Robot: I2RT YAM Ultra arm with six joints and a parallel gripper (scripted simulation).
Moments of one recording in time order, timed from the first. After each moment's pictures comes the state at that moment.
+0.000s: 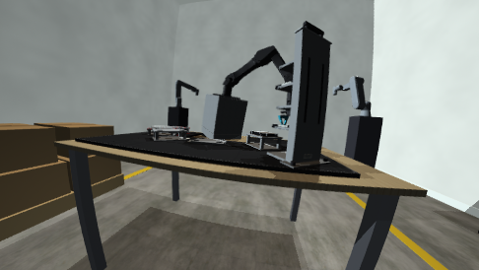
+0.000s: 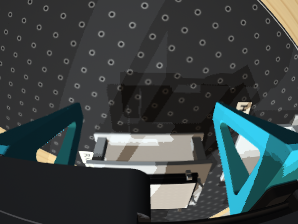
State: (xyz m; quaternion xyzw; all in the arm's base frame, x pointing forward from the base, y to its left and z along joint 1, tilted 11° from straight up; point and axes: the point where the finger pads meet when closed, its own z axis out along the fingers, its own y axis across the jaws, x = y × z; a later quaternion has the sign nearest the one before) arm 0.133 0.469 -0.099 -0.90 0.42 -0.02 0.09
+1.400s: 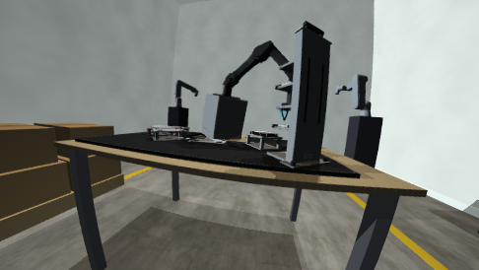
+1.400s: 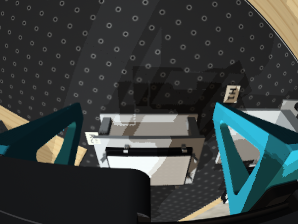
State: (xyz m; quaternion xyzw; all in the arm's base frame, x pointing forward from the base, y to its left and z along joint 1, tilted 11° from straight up) arm 0.129 0.461 -0.054 -0.90 0.42 -0.02 0.09
